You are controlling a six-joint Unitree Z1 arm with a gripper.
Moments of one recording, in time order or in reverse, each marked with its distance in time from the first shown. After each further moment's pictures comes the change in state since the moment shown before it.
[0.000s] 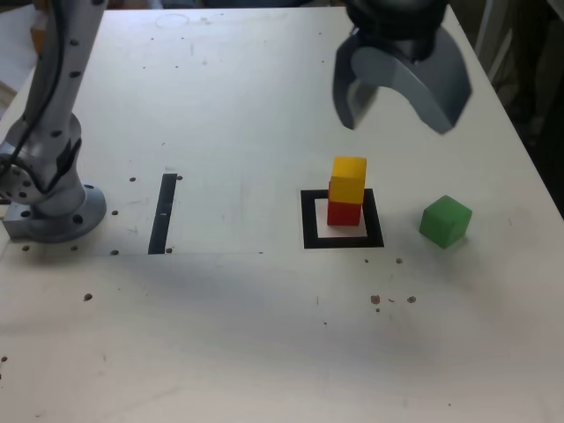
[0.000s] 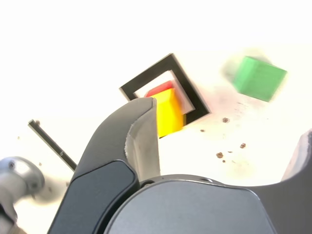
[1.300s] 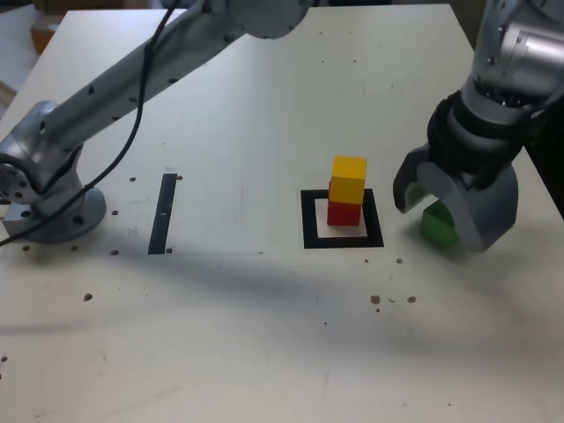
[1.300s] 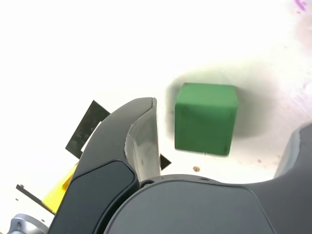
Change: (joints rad) arm -0.051 0.386 -0.269 0.022 0.047 0.200
